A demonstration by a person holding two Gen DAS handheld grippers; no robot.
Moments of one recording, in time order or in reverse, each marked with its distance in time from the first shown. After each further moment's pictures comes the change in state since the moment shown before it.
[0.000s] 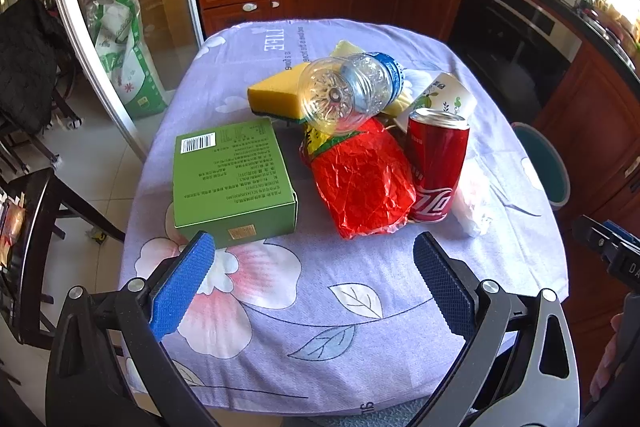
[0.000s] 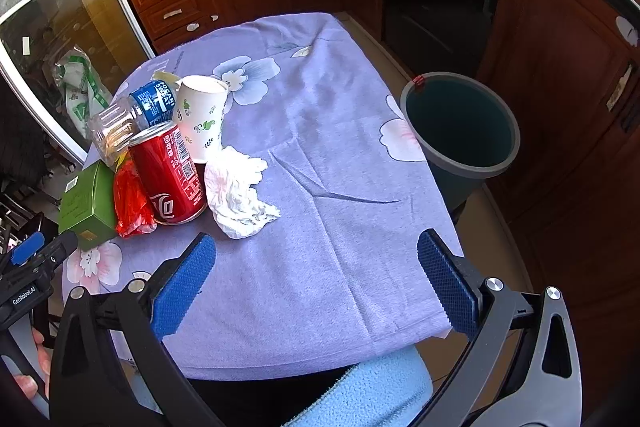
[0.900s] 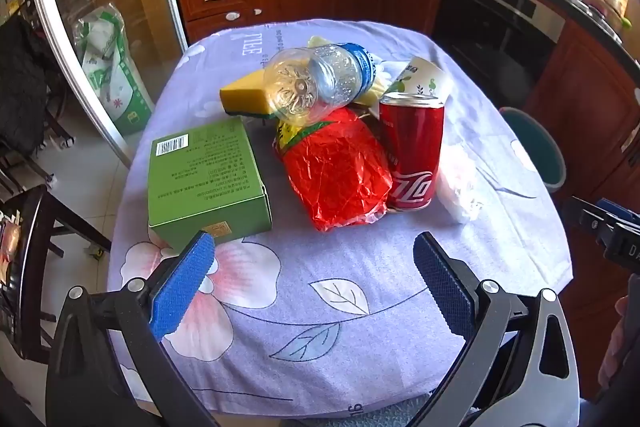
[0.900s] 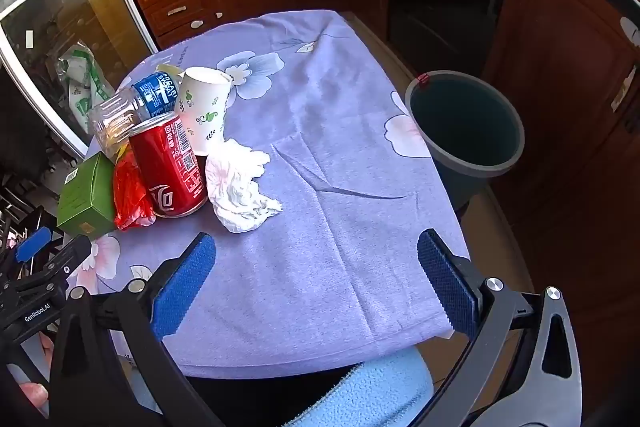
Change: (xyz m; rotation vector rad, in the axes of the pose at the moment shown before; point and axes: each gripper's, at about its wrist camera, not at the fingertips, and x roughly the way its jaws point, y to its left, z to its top) left arm -0.003 -0.024 -0.010 0.072 -0.026 -0.013; right arm 0.005 0.001 -0.006 -0.013 0.002 0.014
